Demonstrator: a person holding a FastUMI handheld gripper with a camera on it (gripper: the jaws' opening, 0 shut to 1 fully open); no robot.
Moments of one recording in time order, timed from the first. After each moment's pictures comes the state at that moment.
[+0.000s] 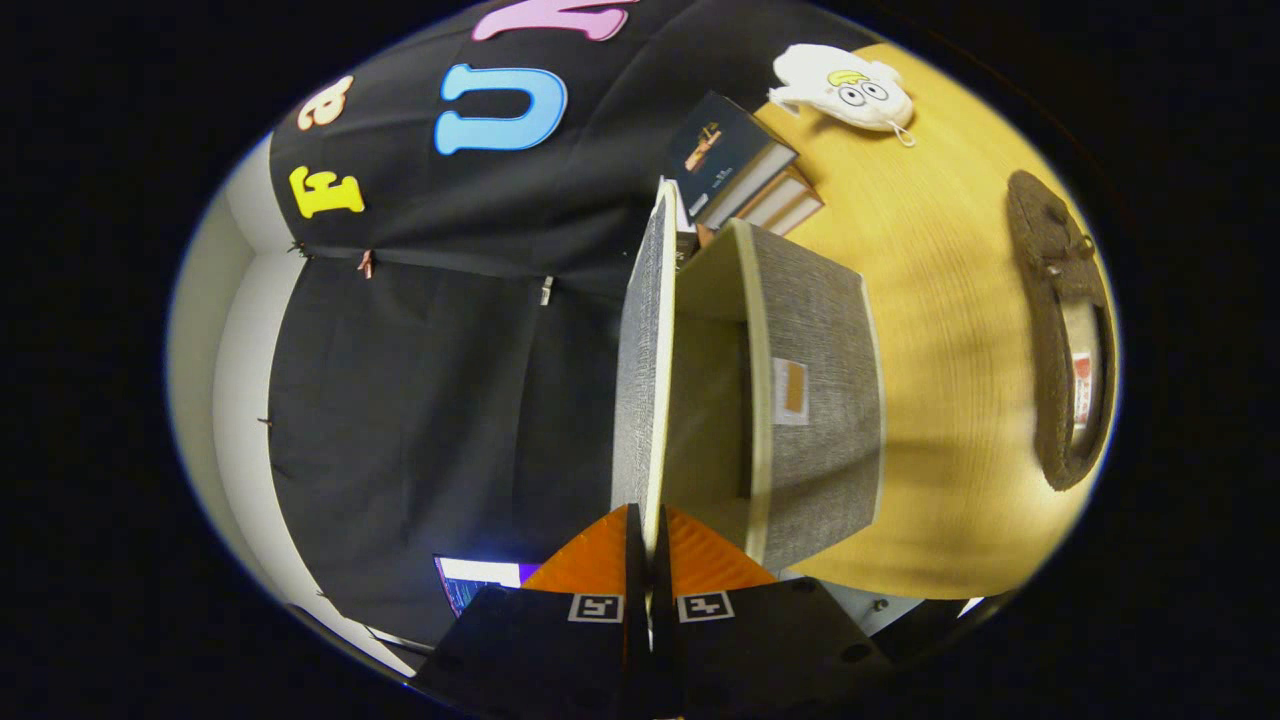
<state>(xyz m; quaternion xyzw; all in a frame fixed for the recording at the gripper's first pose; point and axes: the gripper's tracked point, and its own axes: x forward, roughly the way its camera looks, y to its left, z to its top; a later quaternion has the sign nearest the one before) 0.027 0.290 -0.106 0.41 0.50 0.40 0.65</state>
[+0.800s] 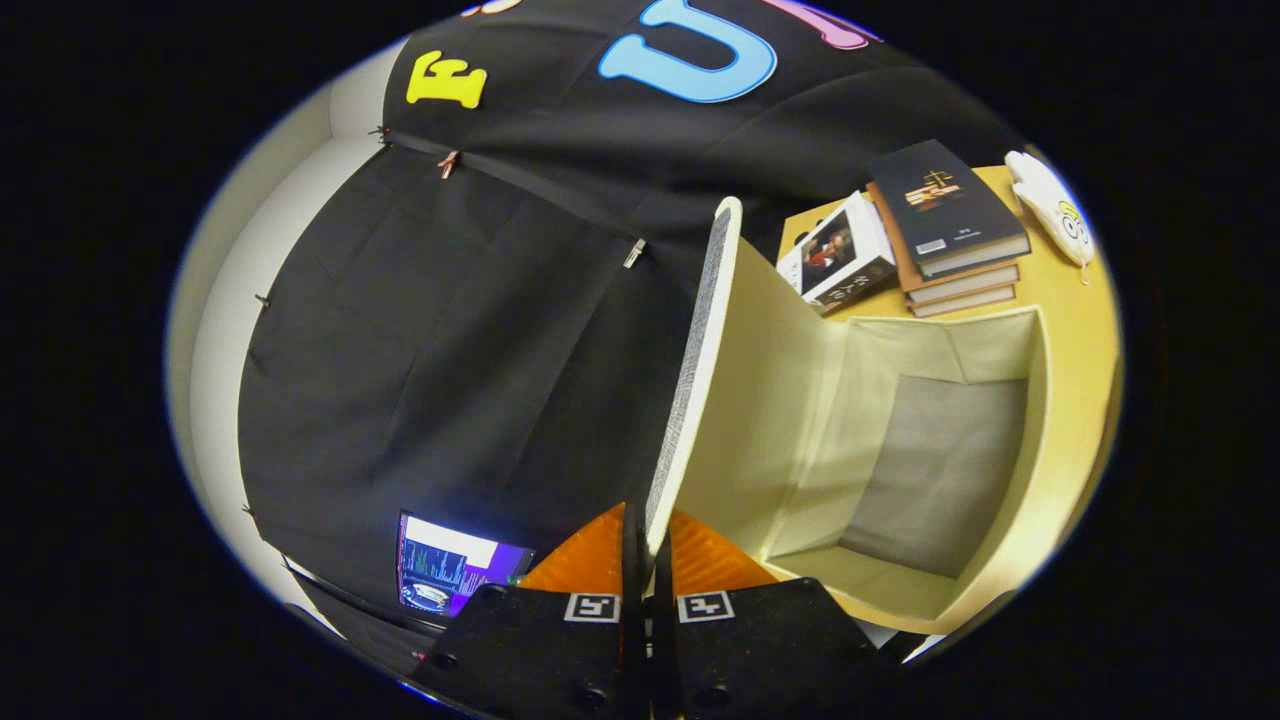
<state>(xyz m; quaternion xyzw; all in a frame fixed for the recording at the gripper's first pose) 0.003 0.454 -0.015 0.30 0.44 0.49 0.69</state>
